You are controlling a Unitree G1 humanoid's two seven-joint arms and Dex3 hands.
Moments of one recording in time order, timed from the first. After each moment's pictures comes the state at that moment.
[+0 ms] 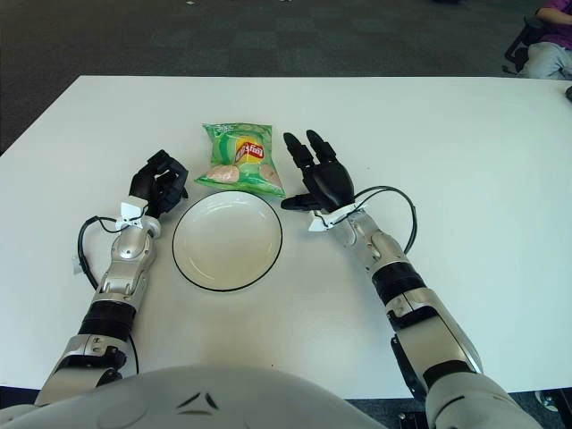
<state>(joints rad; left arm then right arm) -0.16 0.04 0.04 0.31 0.09 -0.35 0.11 -0.44 -0.39 0.37 0.61 -0.81 -0.49 -0.52</state>
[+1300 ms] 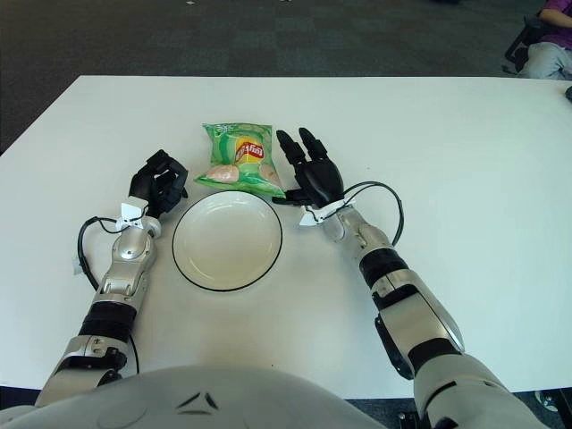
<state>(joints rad) -0.16 0.04 0.04 0.31 0.11 -0.35 0.12 -0.55 -0.33 0.43 0.83 -0.80 -0.54 -0.62</state>
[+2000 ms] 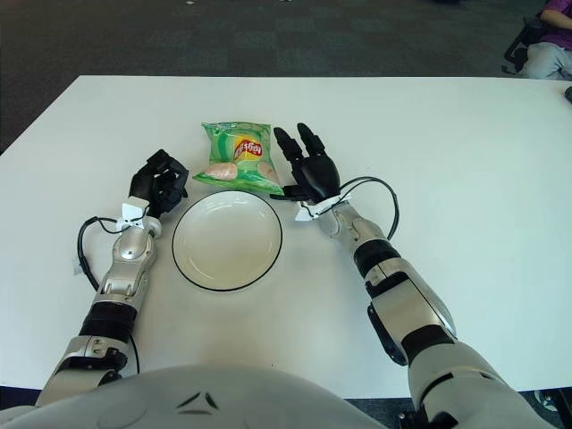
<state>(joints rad) -0.16 0.04 0.04 0.30 0.13 -0.35 0.14 -0.63 -0.30 0.49 0.95 -0.82 -0.53 -0.73</state>
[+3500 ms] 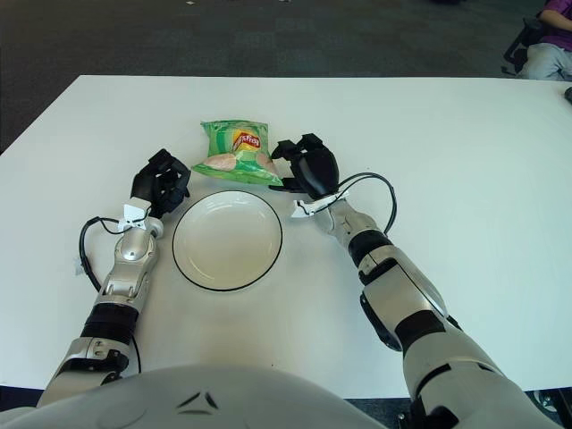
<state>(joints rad) -0.15 0.03 0.03 0.29 0.13 -0.36 0.14 -0.71 -0.28 0.57 1.07 -0.85 -0.52 -1.00</state>
